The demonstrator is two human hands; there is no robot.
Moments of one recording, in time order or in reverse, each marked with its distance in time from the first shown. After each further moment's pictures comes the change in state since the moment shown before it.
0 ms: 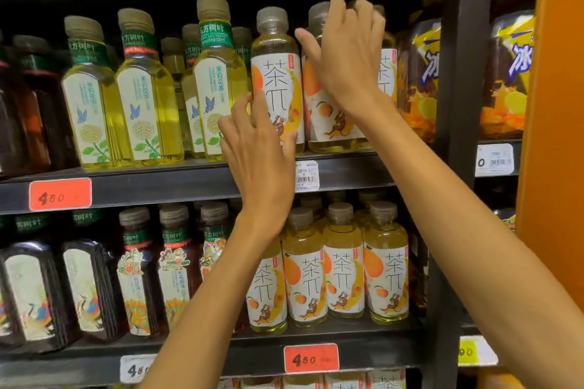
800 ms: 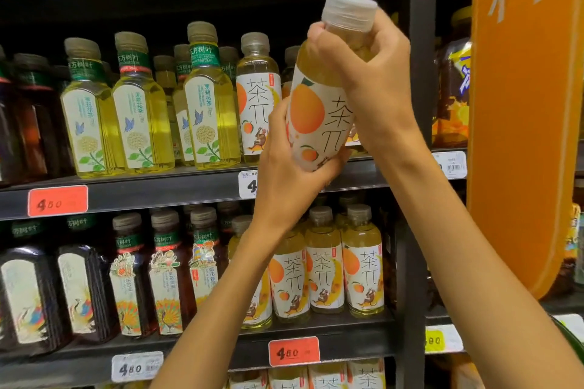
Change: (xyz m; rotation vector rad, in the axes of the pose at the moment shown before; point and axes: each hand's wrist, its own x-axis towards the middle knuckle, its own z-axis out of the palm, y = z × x) left_hand -0.025 0.043 -0.021 -0.756 -0.196 0.069; right_hand -0.061 0.009 -0.106 1.255 0.049 0.137
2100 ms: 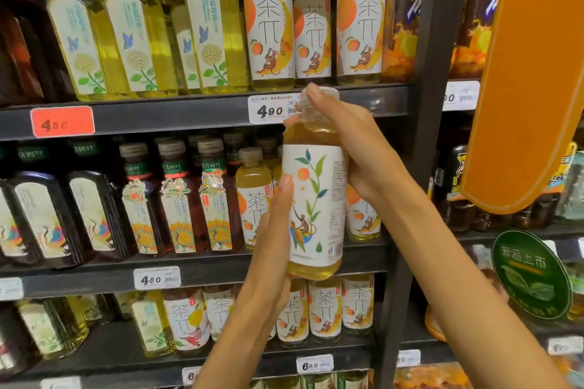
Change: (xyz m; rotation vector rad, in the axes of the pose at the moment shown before) left_hand -0.148 -0.003 -0.035 -0.867 -0.183 -0.822; right_hand -0.116 0.027 0.007 0.340 -0.273 0.774
